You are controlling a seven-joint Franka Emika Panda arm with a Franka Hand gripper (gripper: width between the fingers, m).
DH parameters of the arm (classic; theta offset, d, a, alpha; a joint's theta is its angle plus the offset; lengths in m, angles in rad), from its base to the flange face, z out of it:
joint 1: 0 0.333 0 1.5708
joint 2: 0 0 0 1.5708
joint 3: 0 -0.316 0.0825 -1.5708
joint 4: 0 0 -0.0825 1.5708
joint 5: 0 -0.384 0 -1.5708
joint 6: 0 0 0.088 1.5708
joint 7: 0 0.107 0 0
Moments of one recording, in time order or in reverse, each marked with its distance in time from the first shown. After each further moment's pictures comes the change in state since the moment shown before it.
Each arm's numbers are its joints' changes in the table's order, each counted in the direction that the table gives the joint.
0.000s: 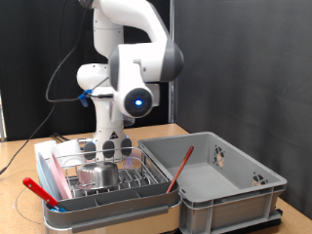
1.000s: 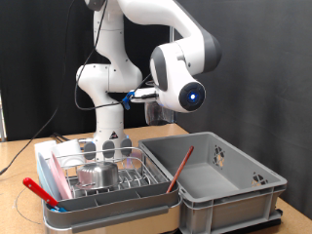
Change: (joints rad) arm 0.122 -0.047 -0.115 0.067 -0.205 0.048 0.106
